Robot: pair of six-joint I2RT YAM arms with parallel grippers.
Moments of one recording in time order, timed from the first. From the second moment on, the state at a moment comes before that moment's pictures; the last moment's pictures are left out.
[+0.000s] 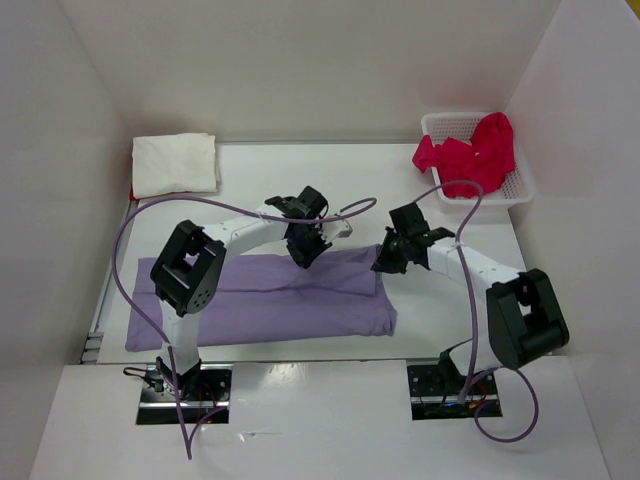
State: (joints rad) left arm -0.65 1.97 1.45 -0.71 0.20 0.39; right arm 0.37 1.45 0.81 -0.42 -0.12 0.79
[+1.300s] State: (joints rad) left arm -0.65 1.83 1.32 -0.71 0.10 0.39; right arm 0.43 1.41 0.75 -0.49 -0.12 0.91
